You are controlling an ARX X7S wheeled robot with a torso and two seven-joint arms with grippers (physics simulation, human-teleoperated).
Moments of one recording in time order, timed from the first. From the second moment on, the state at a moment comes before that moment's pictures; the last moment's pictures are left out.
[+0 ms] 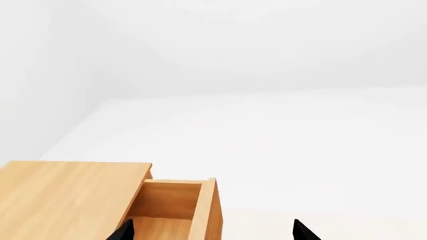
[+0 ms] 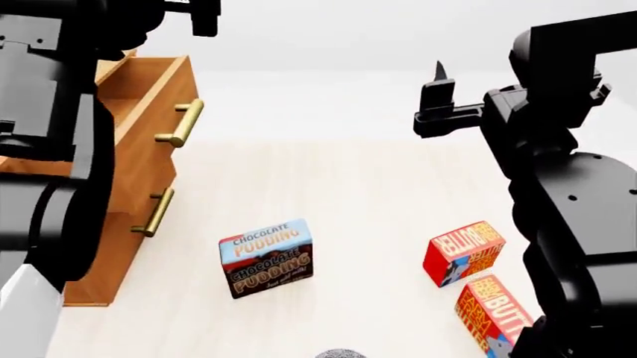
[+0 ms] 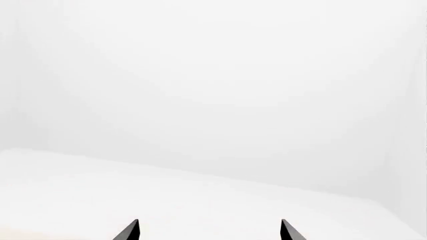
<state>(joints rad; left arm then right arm) -1.80 -0.09 0.24 -1.13 -0.14 -0.88 -0.09 0.91 0.23 -0.04 -0.49 0.15 1.21 -0.03</state>
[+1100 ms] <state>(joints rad) -1.73 -0.12 0.04 -1.31 -0.07 -0.81 -0.07 0.86 0.25 -0.11 -0.43 0.14 1.11 -0.01</state>
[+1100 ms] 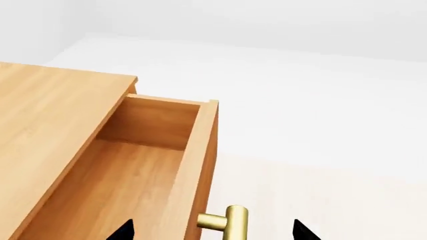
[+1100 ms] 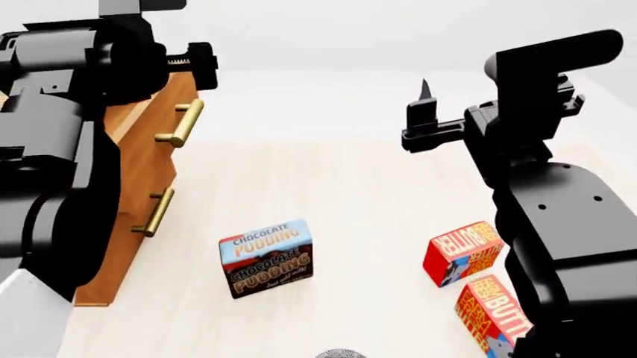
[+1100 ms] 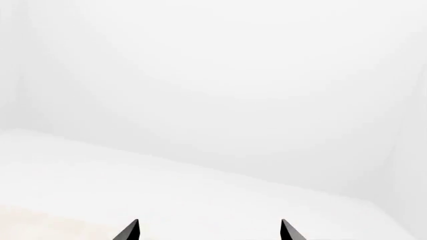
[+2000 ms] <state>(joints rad) -1.69 -0.12 -0.12 -1.29 -0.01 -0.84 -0.08 0.85 0.27 -0.11 -0.42 0.17 1.09 -0.01</state>
